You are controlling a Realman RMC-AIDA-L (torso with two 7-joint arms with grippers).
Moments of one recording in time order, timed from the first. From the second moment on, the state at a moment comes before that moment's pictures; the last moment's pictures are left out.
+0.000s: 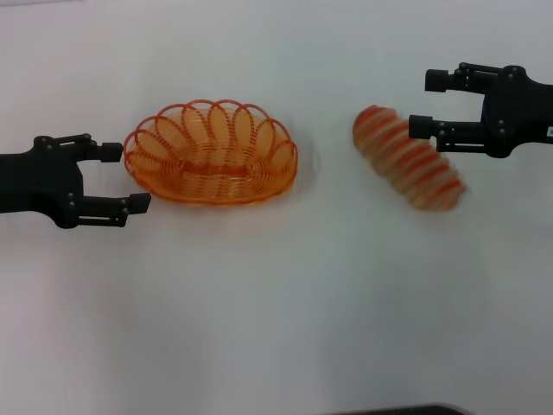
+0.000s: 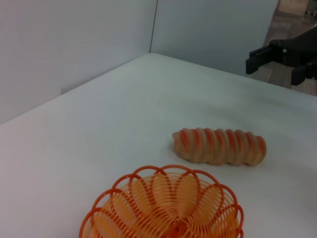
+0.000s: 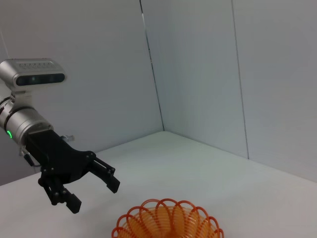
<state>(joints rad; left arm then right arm) -0.48 -2.10 0.61 0.92 2.24 1.69 -1.42 0.48 2.06 -0.42 -0.76 -2.10 -1.76 1.31</state>
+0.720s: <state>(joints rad) -0.49 -2.11 0.62 0.91 2.24 1.64 -1.42 0.56 1.96 -0.45 -0.85 -2.10 -1.76 1.66</state>
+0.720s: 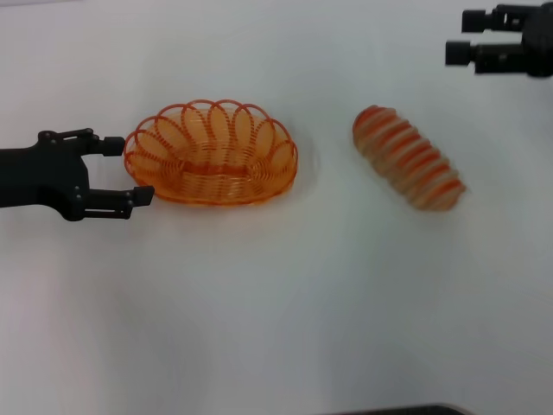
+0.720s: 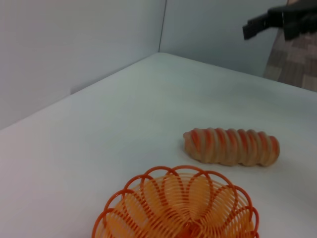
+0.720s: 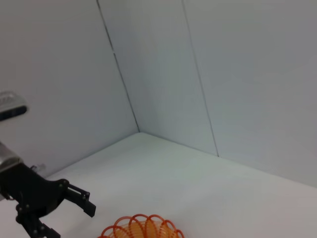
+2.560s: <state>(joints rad) -0.46 -2.10 0.62 0.90 2.25 1.59 -1.41 0.98 1.99 -0.92 -0.87 -2.77 -1.63 2.55</state>
